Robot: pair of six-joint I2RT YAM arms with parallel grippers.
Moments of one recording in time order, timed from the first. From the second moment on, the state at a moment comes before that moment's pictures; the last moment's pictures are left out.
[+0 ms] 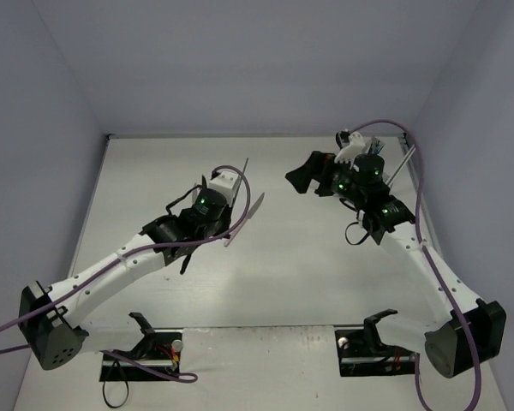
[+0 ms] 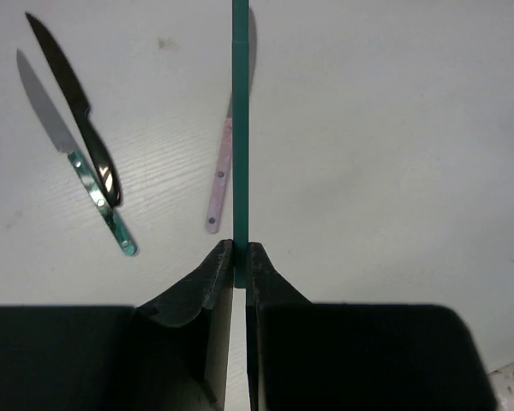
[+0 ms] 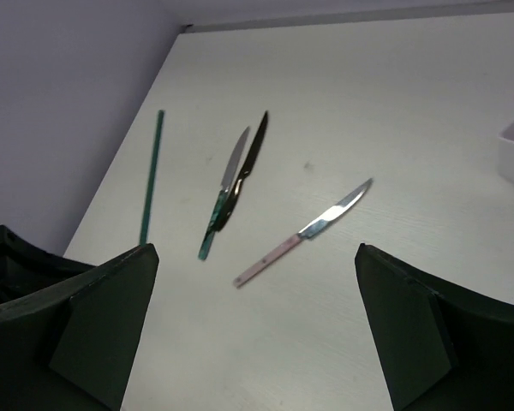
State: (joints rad) left arm -0.81 1.21 1.07 -0.51 -0.29 -0.31; right arm 0.36 1.17 1.01 -0.10 -0.28 0.47
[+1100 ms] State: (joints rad) left arm -0.94 1.17 1.00 -0.29 -0.24 -0.20; right arm 0.60 1.29 1.08 -0.01 -0.20 0.52
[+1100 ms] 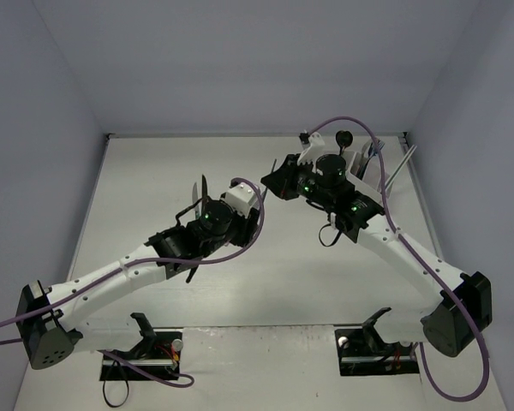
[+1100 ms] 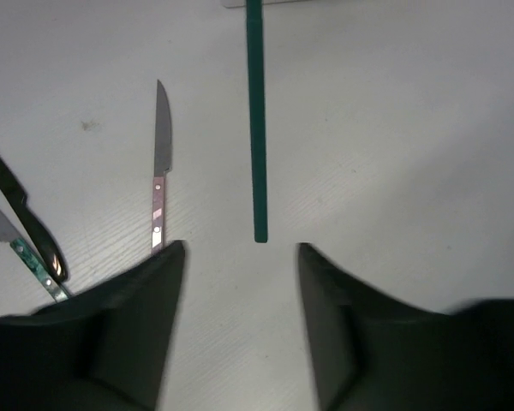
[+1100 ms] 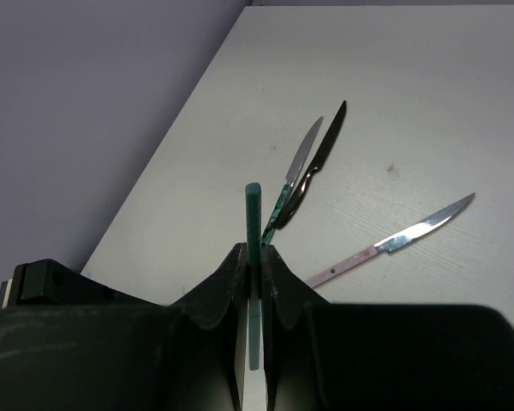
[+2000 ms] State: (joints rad) left arm -0.41 0.96 1.04 -0.61 -0.39 -0.25; right arm -0.14 1.42 1.29 -0.06 0.16 0.28
